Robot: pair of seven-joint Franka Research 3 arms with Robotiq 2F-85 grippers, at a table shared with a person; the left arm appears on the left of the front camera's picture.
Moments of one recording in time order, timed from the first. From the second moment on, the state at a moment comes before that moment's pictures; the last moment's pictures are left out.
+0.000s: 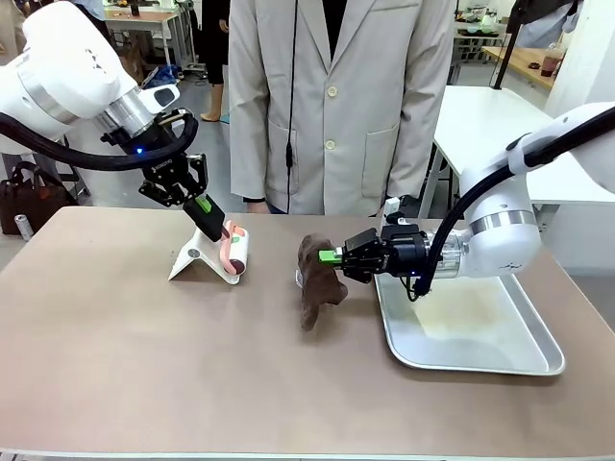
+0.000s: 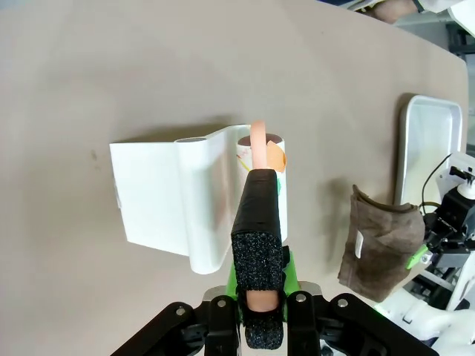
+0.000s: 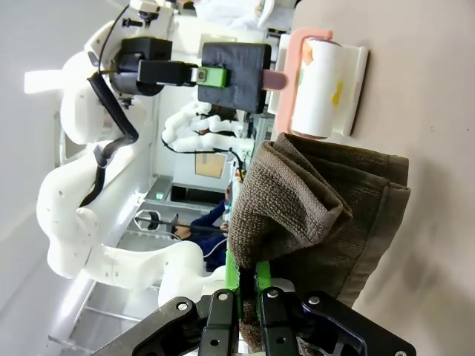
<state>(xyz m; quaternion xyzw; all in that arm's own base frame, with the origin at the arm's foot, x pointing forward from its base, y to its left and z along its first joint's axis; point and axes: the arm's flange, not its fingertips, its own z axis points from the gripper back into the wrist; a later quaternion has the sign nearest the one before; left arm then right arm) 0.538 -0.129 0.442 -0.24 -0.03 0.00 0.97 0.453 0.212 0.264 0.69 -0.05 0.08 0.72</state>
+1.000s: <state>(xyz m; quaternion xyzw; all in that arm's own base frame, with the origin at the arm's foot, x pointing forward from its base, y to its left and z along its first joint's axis) 0.546 -0.129 0.431 -0.23 -0.02 -0.01 0.97 0.455 0.211 0.263 0.69 -0.04 0.07 0.72</state>
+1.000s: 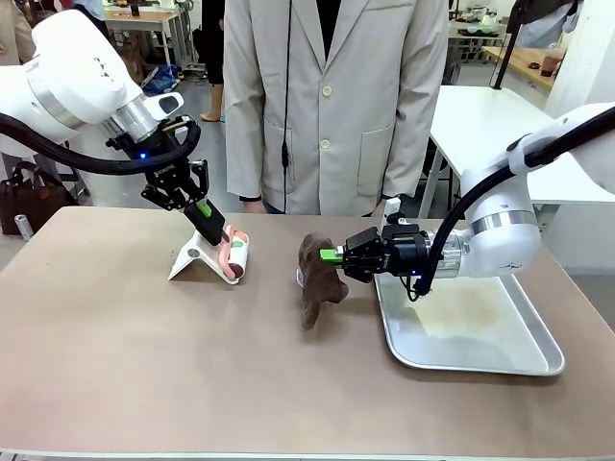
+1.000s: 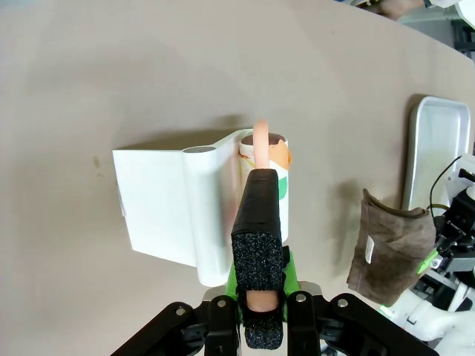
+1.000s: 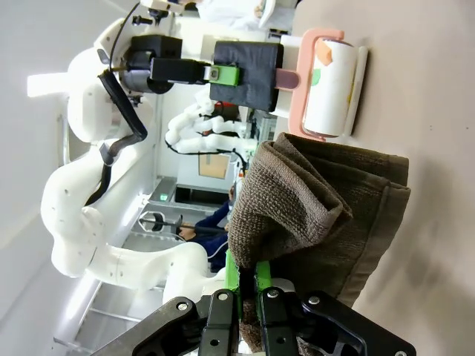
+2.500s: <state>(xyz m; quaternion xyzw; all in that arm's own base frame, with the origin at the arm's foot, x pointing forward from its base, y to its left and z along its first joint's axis) 0.549 -0.079 0.397 -0.33 0.00 0.02 0.94 0.455 0.214 0.259 0.68 -0.04 0.07 0.73</state>
